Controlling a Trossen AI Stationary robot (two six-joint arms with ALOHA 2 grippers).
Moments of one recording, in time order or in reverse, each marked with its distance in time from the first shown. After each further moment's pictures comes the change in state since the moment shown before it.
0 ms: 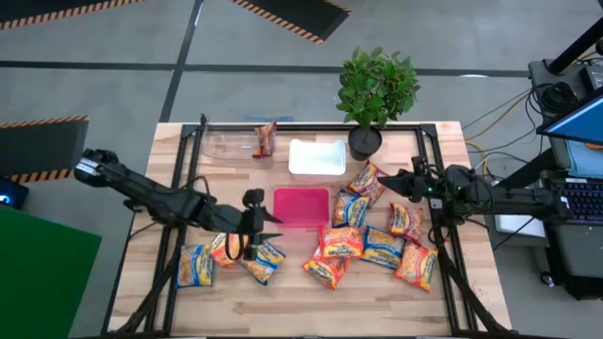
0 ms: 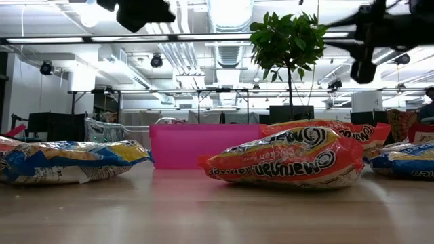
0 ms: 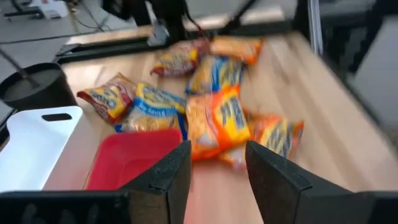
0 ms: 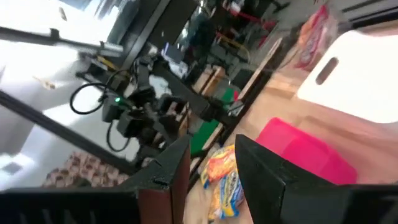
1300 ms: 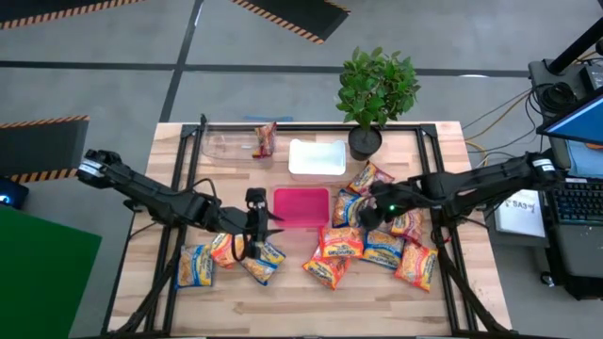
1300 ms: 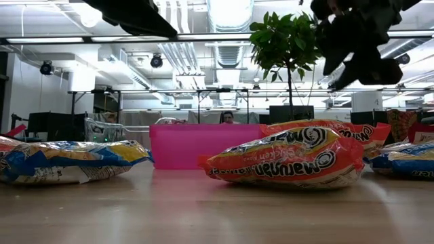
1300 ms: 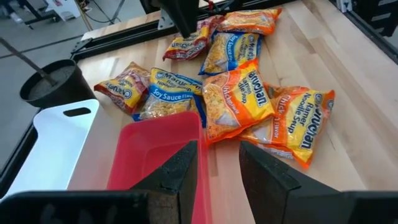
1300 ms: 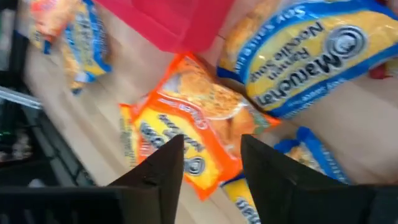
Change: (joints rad) left arm 0.008 0.037 0.000 -0.012 -0.067 0.071; right arm 0.253 0.668 0.533 -0.763 -0.041 0.217
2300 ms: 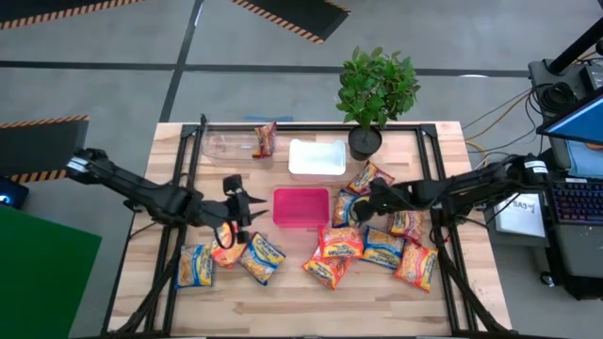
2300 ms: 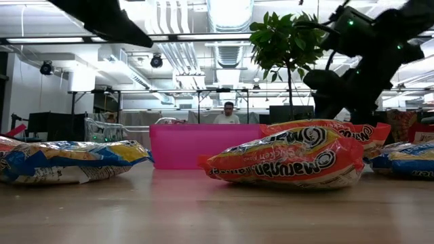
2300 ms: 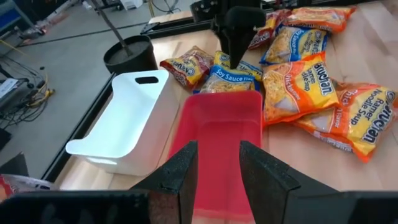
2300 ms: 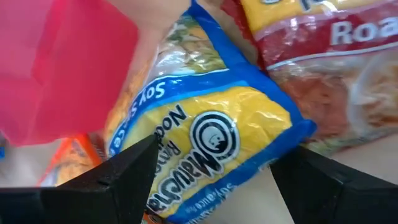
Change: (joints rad) left arm -0.005 -0.224 -0.137 -0.088 -0.212 -0.110; right arm -0.124 0.109 -0.332 0.448 0.195 -0.041
